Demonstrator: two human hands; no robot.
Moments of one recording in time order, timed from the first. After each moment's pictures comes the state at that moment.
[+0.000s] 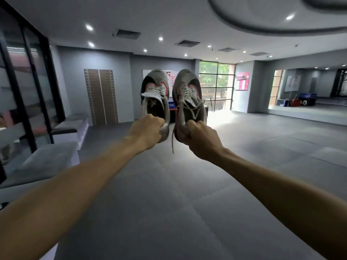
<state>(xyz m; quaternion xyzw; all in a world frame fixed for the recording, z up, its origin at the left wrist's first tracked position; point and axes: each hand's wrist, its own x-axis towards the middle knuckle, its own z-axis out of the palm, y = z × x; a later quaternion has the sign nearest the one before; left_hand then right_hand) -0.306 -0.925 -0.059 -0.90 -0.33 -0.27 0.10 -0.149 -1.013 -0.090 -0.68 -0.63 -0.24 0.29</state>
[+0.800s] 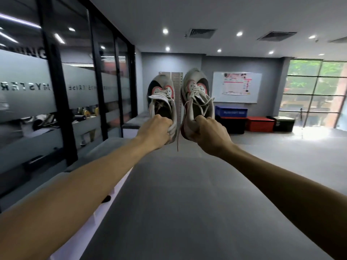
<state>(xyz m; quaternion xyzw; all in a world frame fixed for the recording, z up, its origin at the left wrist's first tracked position) -0.175 -0.556 -0.056 -0.80 -0.52 -0.26 0.14 0.007 -0.569 -0.065 -0.55 -0.75 -0.16 0.32</state>
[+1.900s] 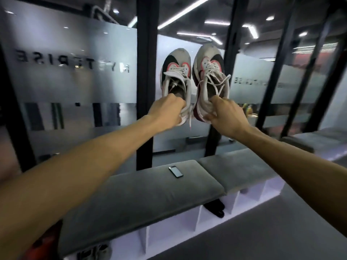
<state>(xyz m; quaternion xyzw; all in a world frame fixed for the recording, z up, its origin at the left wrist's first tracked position) -0.494 -0.287 -0.063 -0.44 -0.85 -0.15 0.25 -0.397 -0.125 -0.065 -0.10 -0.93 -0.02 0.35</state>
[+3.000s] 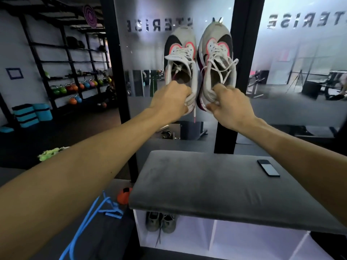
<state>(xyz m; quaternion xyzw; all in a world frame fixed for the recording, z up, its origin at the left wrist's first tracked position) -0.613 -0.369 -0.281 -0.18 -0.95 -0.06 0.27 -0.633 -0.197 -0.306 0.14 -0.92 0.12 0.36</state>
